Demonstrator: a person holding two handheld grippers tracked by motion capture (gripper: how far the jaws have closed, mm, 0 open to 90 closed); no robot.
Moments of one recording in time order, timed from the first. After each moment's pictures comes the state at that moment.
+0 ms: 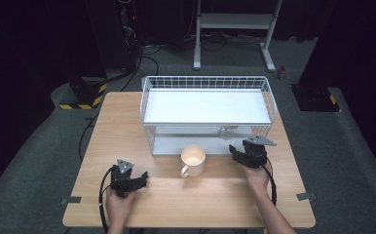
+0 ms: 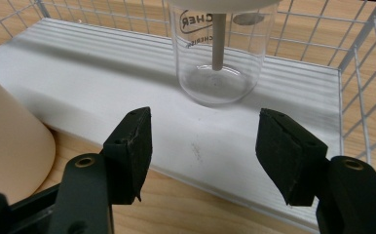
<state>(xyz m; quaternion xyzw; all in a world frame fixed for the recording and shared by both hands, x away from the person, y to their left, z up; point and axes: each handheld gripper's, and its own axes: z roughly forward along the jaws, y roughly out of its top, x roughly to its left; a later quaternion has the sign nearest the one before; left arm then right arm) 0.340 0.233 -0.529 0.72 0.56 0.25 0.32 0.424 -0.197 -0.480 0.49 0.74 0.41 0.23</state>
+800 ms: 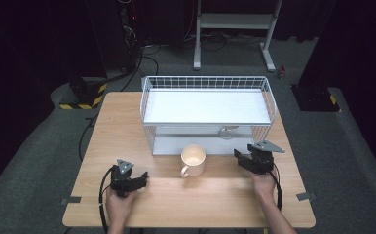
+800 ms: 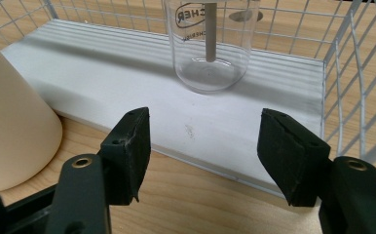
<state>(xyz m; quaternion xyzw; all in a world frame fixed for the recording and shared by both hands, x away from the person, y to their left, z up) 0.340 0.233 -0.529 0.72 0.56 0.25 0.32 0.406 -0.215 -0.481 0.48 0.73 0.42 0.23</state>
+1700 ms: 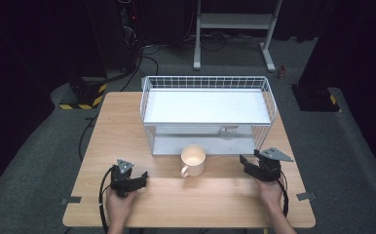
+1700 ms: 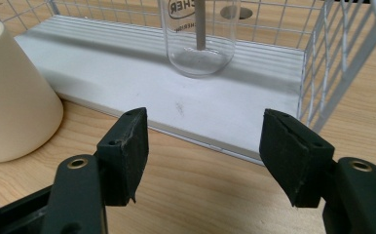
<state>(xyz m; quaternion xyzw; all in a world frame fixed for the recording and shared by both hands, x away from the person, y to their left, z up) 0.340 0.233 -0.529 0.72 0.56 0.25 0.32 0.383 -0.233 -0.485 0.48 0.73 0.43 0.24</state>
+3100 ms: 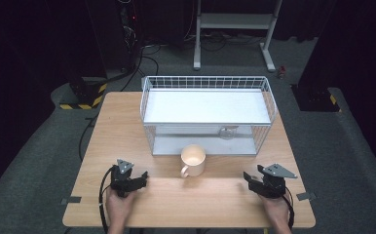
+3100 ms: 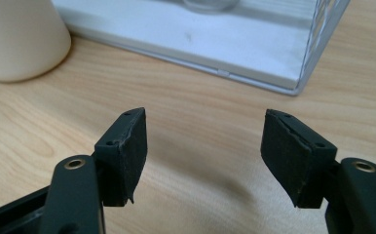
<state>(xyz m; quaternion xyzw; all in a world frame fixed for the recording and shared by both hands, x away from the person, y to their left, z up) 0.340 0.233 -0.529 0.72 0.56 0.25 0.32 0.347 -0.250 -0.513 0.46 0.75 0.41 0.23</state>
